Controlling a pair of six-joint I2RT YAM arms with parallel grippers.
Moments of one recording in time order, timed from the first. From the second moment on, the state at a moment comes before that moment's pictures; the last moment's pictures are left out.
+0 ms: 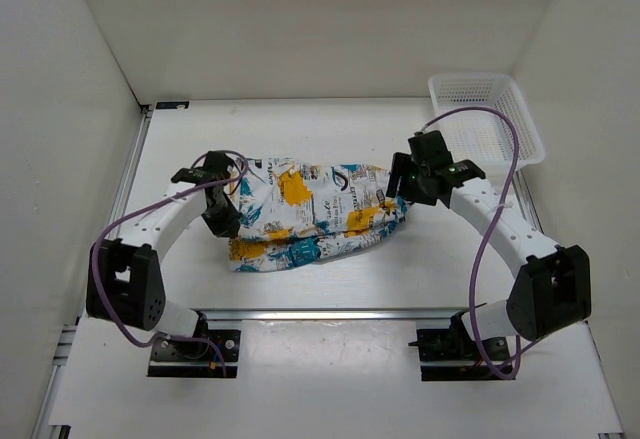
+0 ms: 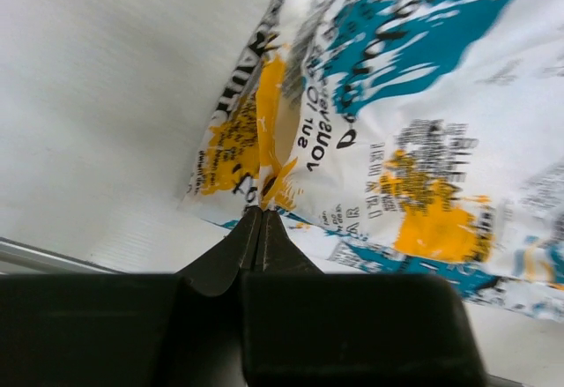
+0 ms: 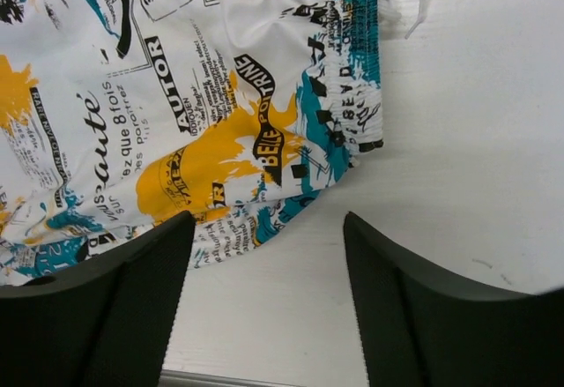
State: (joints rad) left arm -0.24 1.45 1.00 -0.91 -0.09 -0.82; right arm 0.42 1.39 1.13 -0.67 0.10 0.49
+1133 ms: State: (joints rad) left arm -0.20 1.39 1.34 -1.01 -0.13 -0.79; right arm 0.22 1.70 1.27 -0.60 -0.15 0.48
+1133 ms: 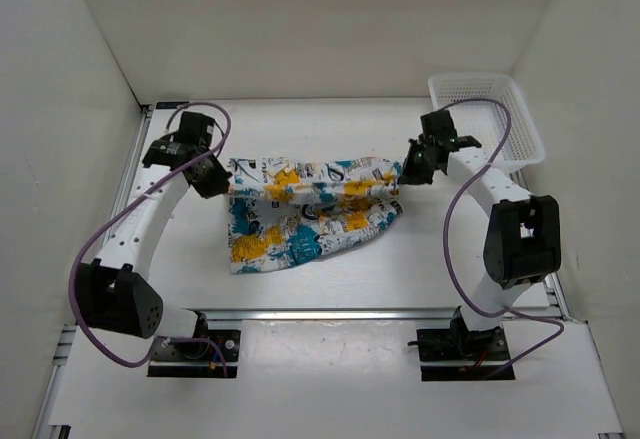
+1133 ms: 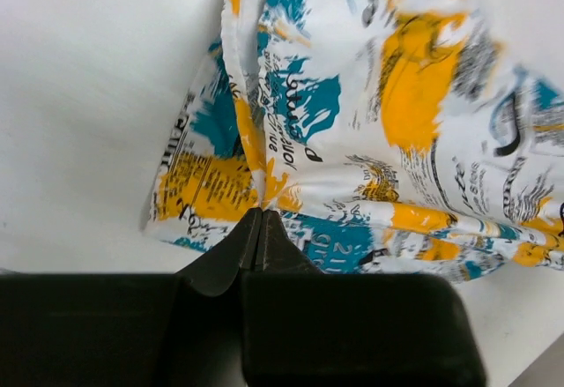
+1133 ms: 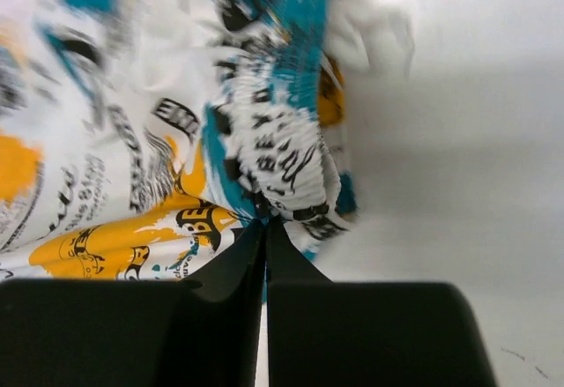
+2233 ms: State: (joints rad) left arm -0.21 1.12 0.83 -0.99 0.03 -0.85; right arm 0.28 1.49 1.02 -0.61 -0.04 0.49
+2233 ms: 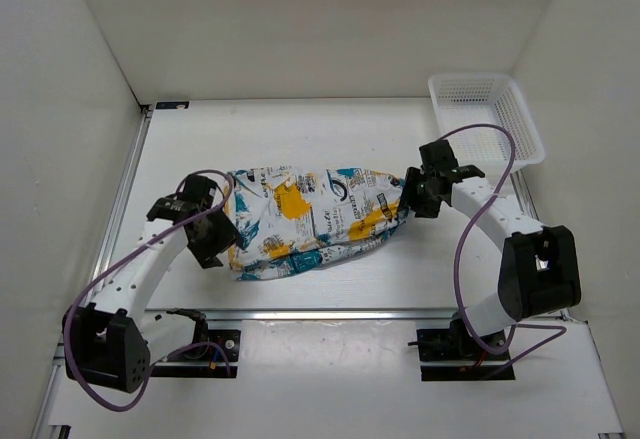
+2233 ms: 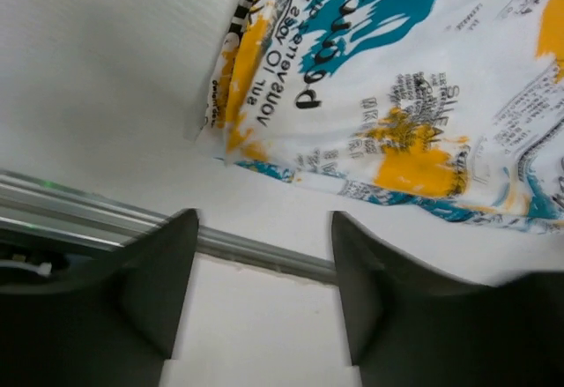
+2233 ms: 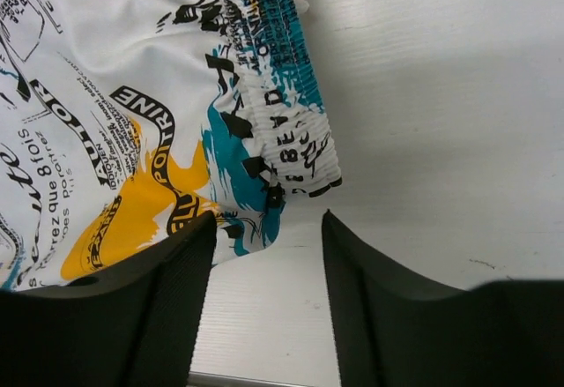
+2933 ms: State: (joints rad) left arm -0.26 1.59 1.11 -0.86 0.00 -0.78; right arm 0.35 1.59 1.11 -0.58 -0.07 0.49
